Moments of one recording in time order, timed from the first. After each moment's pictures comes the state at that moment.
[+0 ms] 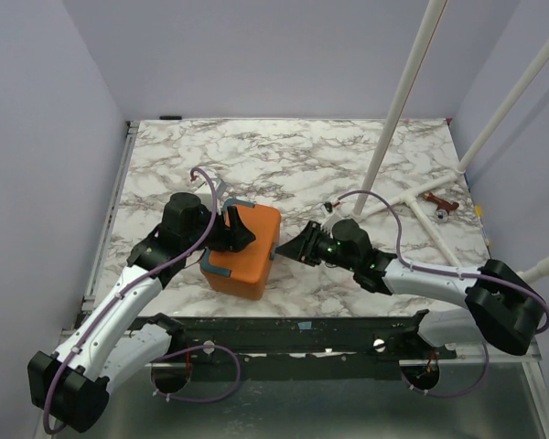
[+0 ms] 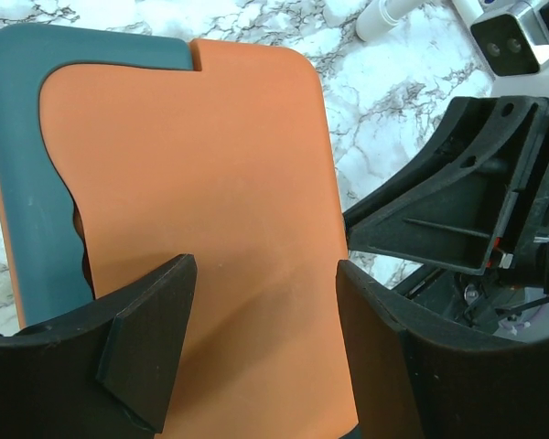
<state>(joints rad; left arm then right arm) -0.45 0.88 0.74 -0.41 0.32 -0.44 0.87 1.33 0.53 0.50 -0.12 1.08</state>
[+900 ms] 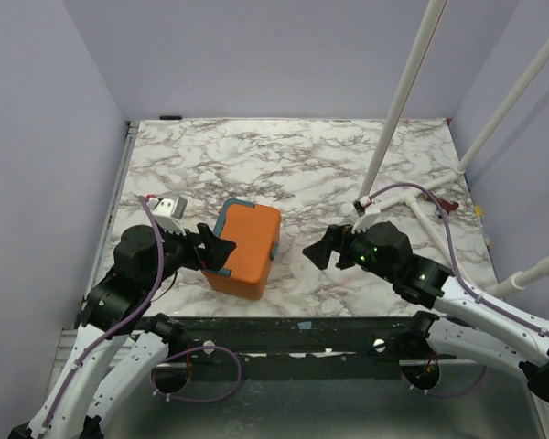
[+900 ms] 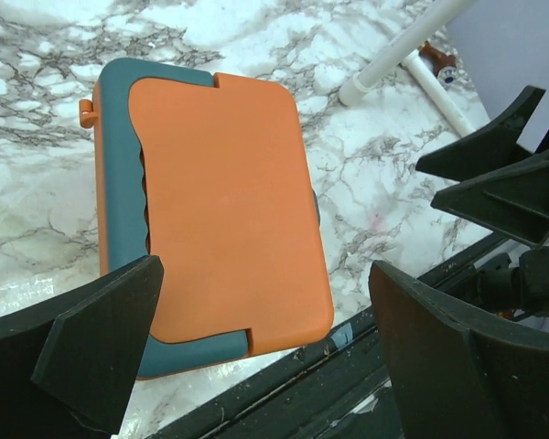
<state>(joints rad) -0.45 0.52 0.81 -0.65 0.19 -0.44 0.88 0.87 0.62 -0.12 0.09 0.64</state>
